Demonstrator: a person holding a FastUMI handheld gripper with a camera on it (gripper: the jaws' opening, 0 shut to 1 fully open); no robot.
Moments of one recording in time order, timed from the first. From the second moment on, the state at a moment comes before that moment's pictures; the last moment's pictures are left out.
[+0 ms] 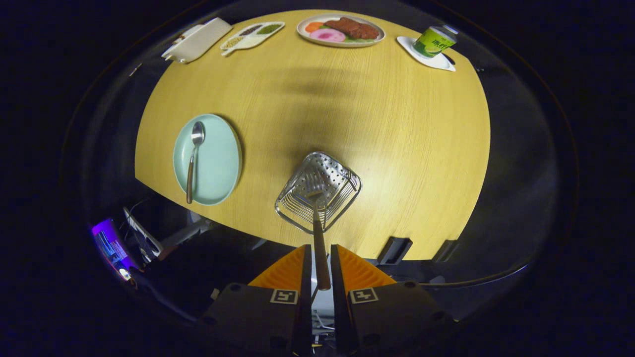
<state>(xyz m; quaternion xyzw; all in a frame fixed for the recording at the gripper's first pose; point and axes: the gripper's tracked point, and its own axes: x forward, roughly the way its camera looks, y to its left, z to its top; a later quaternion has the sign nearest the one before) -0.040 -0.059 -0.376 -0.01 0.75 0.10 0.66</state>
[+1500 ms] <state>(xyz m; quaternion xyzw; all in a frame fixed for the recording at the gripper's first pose) -0.017 0.246 -0.516 0.05 0.63 0.11 0.76</state>
